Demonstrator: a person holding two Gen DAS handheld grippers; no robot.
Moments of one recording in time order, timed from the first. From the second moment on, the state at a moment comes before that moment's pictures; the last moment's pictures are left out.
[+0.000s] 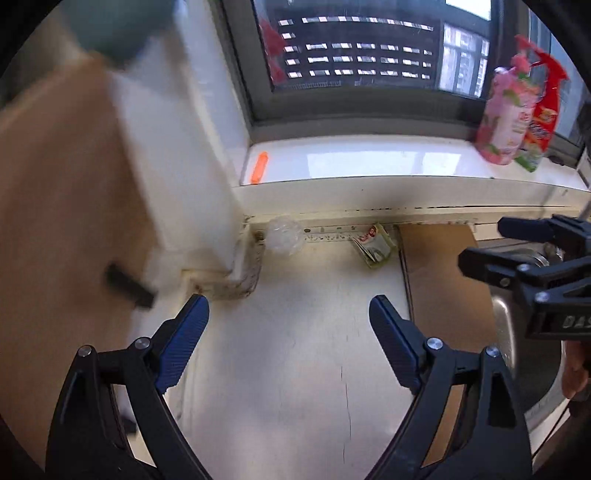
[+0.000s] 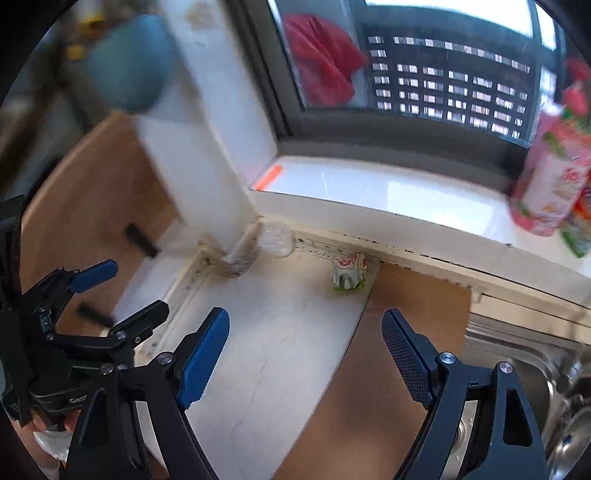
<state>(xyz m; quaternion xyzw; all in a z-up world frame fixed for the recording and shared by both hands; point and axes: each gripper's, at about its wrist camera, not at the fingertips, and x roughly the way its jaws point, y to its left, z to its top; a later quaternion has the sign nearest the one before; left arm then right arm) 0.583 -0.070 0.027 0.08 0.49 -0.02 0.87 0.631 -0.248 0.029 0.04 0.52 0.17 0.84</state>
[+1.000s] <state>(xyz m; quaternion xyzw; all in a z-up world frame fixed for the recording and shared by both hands) 0.731 -0.050 -0.145 0.03 0.55 -0.01 0.83 0.763 -0.215 -0.200 -0.02 0.57 0.16 0.81</state>
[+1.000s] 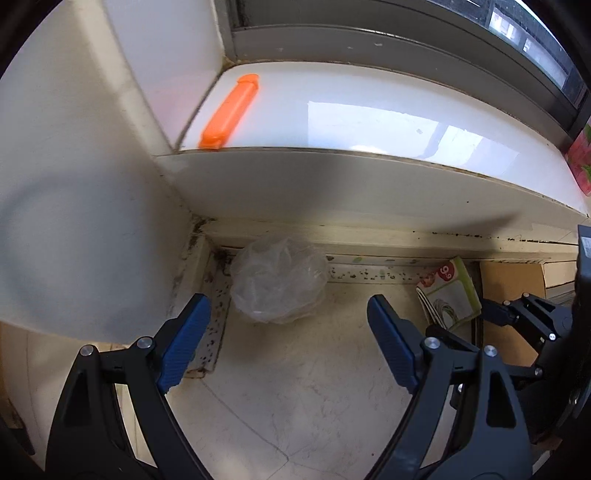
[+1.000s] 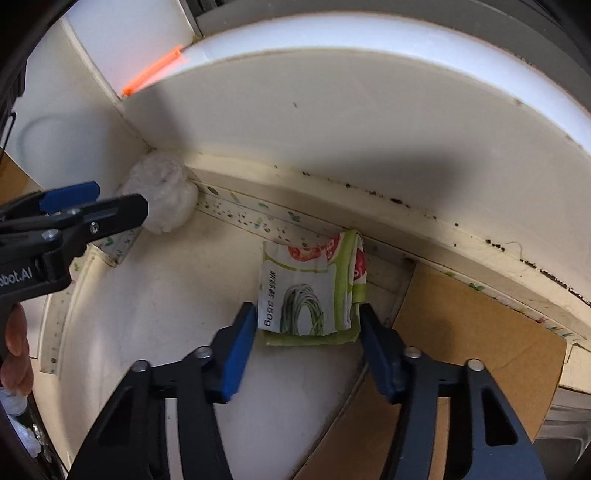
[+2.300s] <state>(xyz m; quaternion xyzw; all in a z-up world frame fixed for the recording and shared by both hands) 0.650 -0.075 -0.164 0.04 0.55 0.02 0.83 0.674 -0.234 -0.157 0.01 0.51 0.20 0.83</state>
